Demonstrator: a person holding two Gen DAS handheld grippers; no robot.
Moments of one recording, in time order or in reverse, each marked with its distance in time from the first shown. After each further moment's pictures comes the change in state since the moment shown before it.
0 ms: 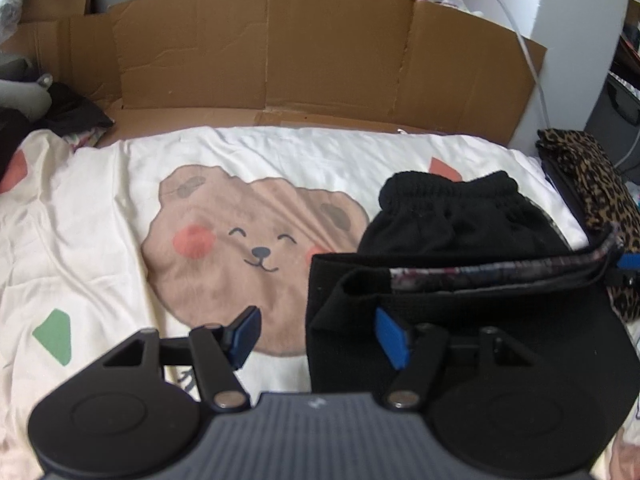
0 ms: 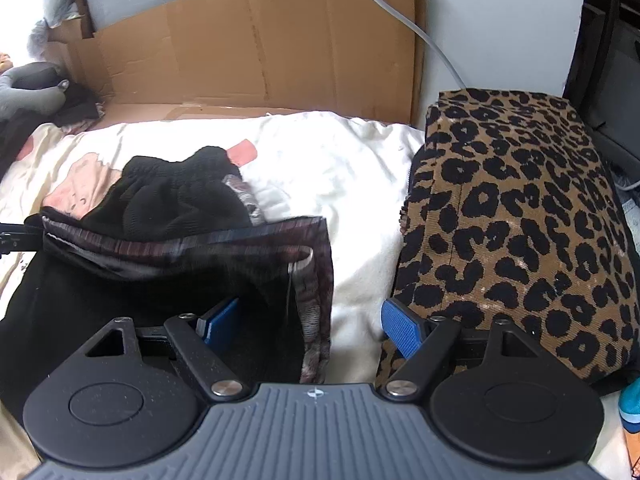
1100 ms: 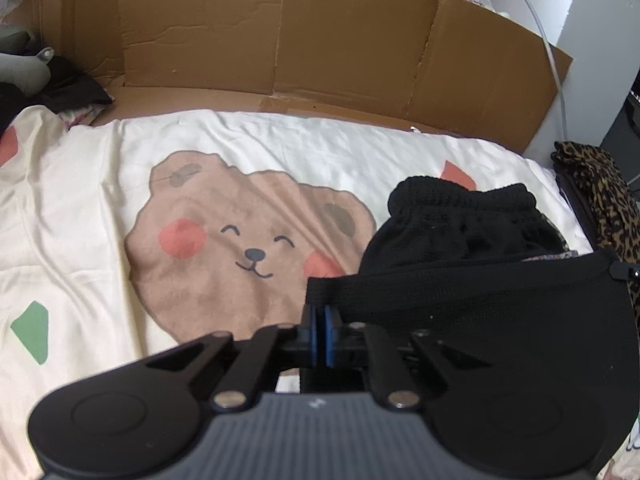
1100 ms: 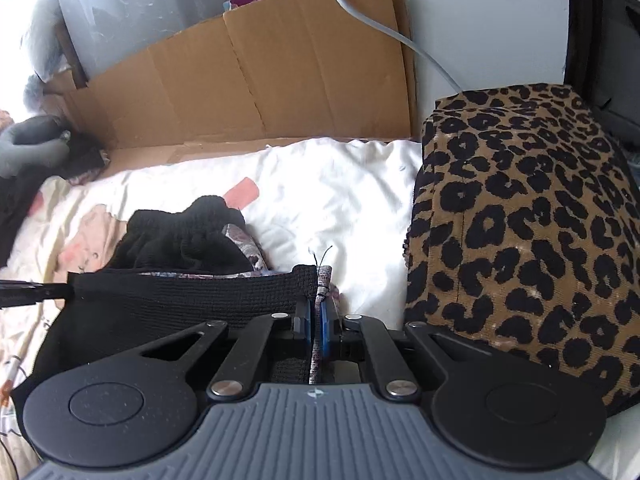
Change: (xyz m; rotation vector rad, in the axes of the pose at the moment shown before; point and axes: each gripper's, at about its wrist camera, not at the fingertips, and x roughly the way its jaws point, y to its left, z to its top) left arm 0.019 0.001 0.010 -0.059 0.028 -0.009; right arm 0.006 -0.009 0.017 0.092 -0.053 0.071
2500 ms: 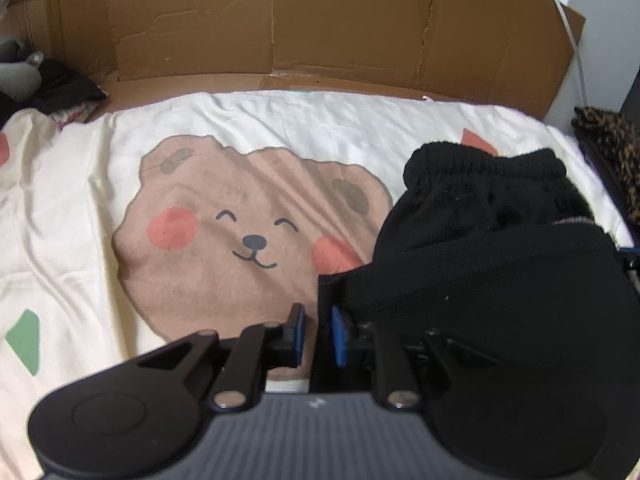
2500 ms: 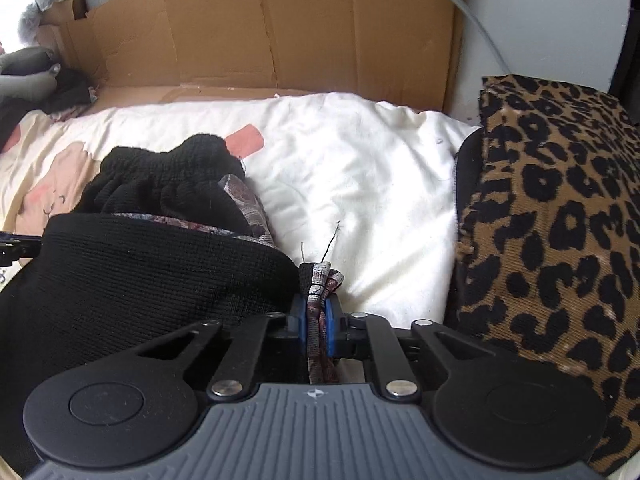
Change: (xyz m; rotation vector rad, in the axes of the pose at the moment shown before) left arm 0.030 -0.005 -0.002 0.060 0.053 0.054; right arm 0.047 0.022 -0.003 -0.104 0.092 -0.061
